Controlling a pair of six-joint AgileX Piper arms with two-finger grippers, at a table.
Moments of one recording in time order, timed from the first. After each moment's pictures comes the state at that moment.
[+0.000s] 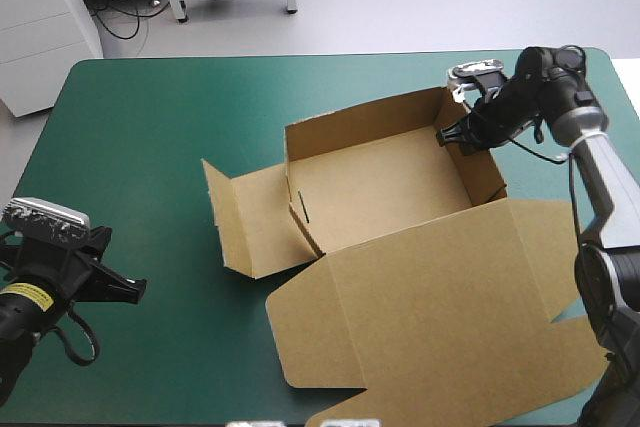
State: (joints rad) left arm -0.17 0.63 -0.83 0.07 0.82 0.16; right arm 0.10 1.85 -1.77 0.21 1.23 -0.30
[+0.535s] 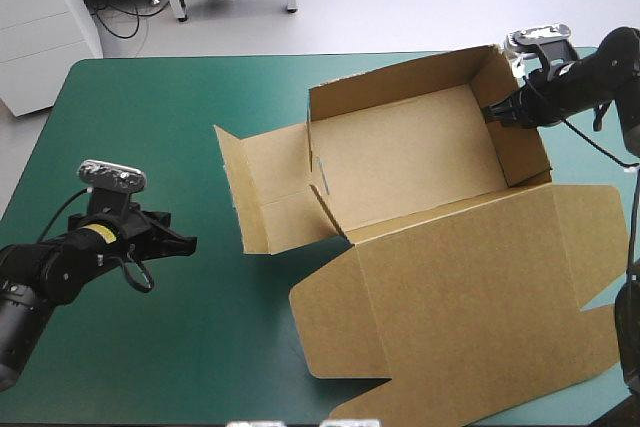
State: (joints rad) left arm -0.17 0.96 -0.83 -0.16 0.70 0.14; right arm -0.05 1.67 -1.78 0.32 1.24 -0.42
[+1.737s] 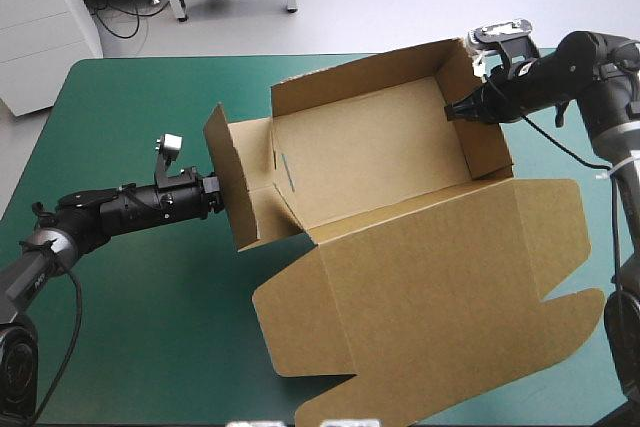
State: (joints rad) left arm 0.06 1.53 -0.83 -1.60 1.16 1.08; right arm 0.10 1.66 -1.78 0.28 1.16 -0.32
